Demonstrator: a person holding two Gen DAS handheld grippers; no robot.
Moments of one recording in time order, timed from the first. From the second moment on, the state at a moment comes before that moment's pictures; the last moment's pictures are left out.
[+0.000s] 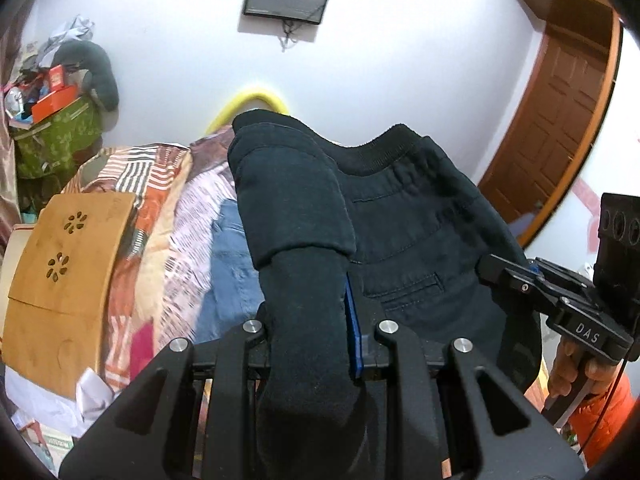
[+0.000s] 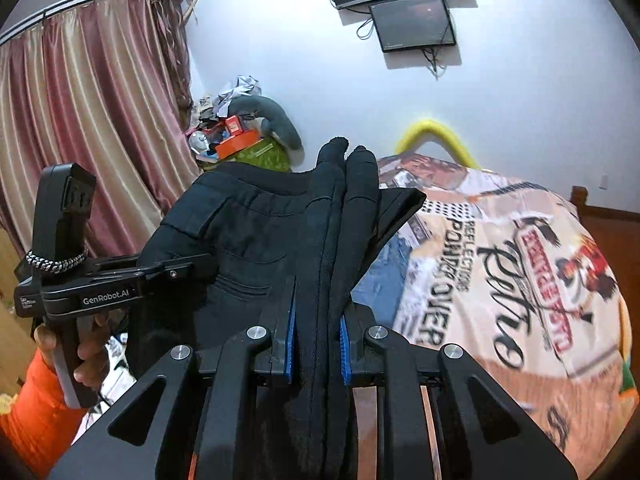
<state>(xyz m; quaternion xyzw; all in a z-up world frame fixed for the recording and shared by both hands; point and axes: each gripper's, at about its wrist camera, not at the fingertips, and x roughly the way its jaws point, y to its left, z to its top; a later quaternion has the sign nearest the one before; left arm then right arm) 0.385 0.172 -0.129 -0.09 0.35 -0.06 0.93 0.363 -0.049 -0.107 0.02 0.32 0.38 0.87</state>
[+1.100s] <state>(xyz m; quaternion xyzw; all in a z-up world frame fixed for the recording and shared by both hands) 0.543 0.241 -0.312 -0.07 0.49 0.03 0.87 0.499 0.030 -0.261 -0.02 0.47 0.29 0.83</state>
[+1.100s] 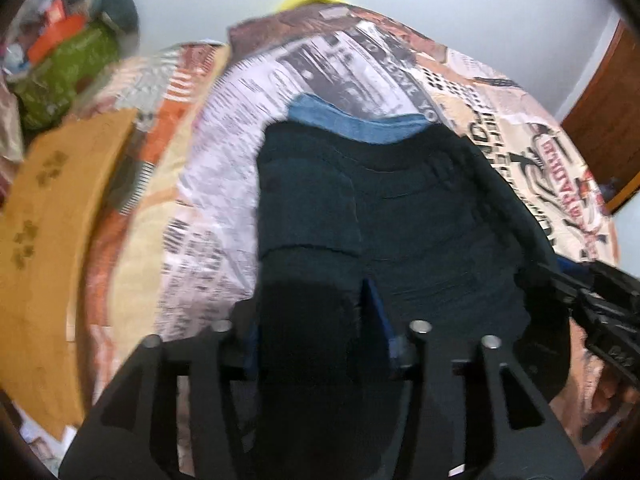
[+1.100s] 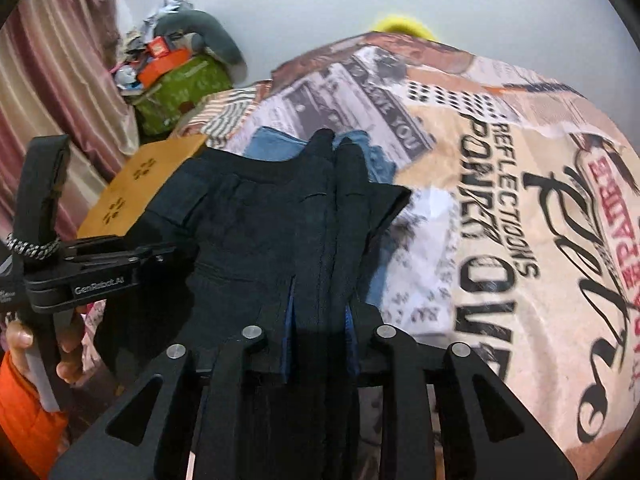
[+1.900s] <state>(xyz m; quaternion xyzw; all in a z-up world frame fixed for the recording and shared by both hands) 0.294 0.156 -0.029 -0.01 0.21 0.04 0.98 0.294 -0.053 -0.004 -0.02 0.18 0.34 0.92</state>
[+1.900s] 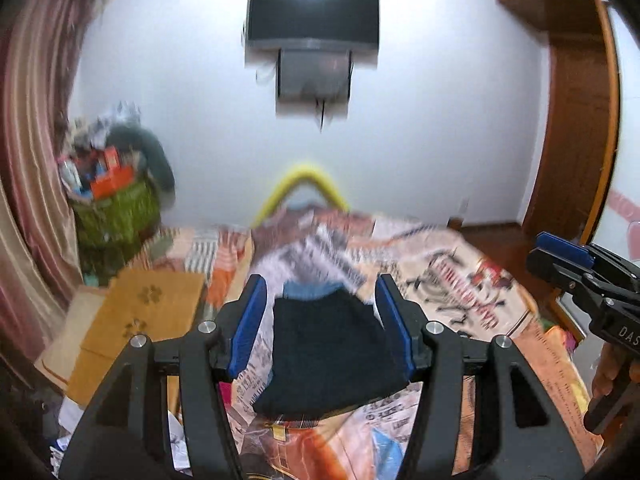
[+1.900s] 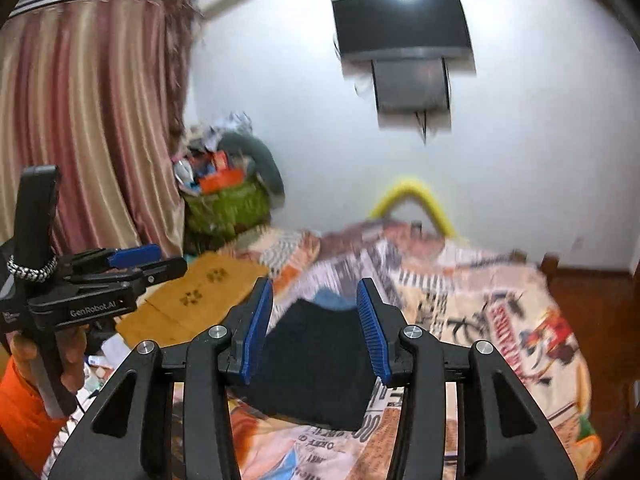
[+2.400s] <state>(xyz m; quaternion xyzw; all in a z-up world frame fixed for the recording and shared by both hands) 0.110 0.086 -0.002 0.03 0.08 0.07 0.99 0.133 -0.097 0.025 0.01 0.06 0.36 0.93</state>
